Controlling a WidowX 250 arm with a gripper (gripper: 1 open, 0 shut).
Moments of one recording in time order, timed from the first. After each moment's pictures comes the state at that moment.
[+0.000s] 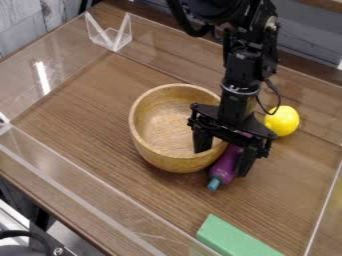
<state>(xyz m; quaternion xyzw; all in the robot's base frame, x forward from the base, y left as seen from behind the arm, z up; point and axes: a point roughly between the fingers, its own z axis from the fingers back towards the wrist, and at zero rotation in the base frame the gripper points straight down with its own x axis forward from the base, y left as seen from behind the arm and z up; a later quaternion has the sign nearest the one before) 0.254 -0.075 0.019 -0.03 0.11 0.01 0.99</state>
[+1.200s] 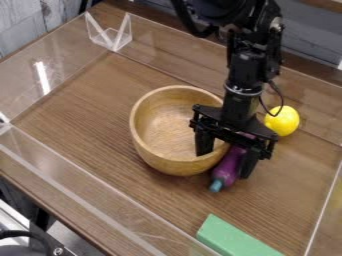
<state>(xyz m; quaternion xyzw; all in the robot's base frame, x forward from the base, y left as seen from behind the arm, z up) 0.254 -0.077 0.019 -0.03 0.11 0.01 0.99</state>
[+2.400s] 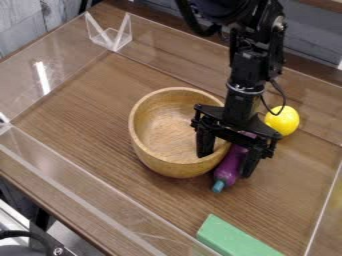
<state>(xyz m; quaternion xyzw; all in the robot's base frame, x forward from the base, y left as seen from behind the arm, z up) 0.256 -0.079 0.019 -0.03 0.12 0.02 0.99</state>
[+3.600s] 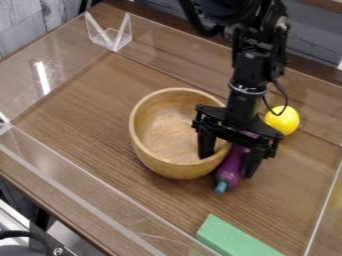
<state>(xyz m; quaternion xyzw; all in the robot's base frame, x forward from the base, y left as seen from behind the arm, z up) 0.255 -0.082 0.019 -0.02 0.13 0.04 0.99</state>
